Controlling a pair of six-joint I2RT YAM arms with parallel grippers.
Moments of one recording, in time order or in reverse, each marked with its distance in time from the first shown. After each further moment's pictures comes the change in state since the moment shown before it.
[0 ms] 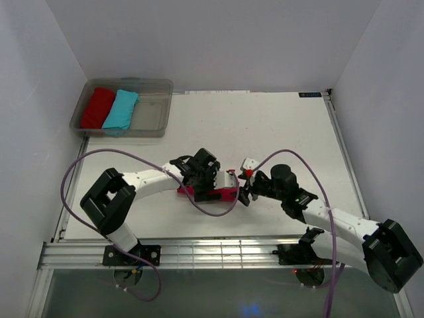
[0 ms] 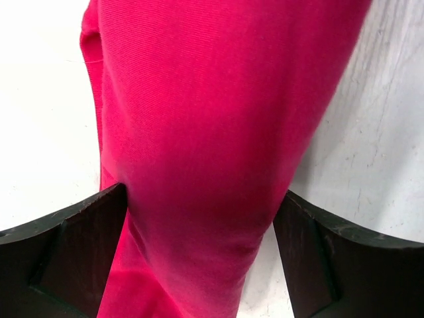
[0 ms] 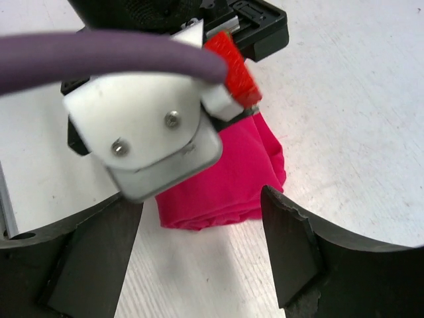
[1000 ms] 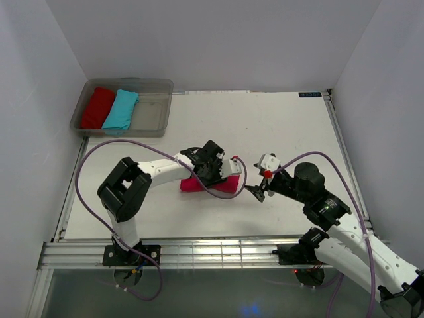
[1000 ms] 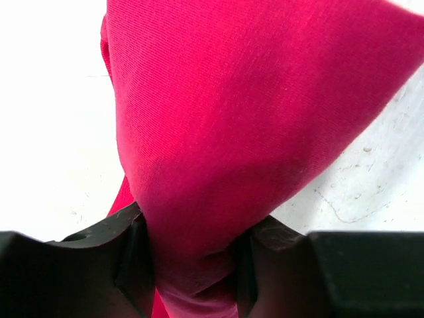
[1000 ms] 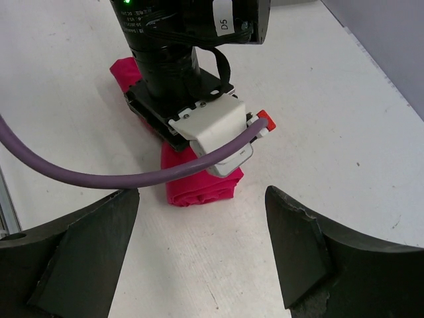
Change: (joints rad) left arm 0.025 0.185 0.183 -0.063 -0.040 -0.172; right arm -0.033 -0.413 0.196 -0.510 0.070 -0.142
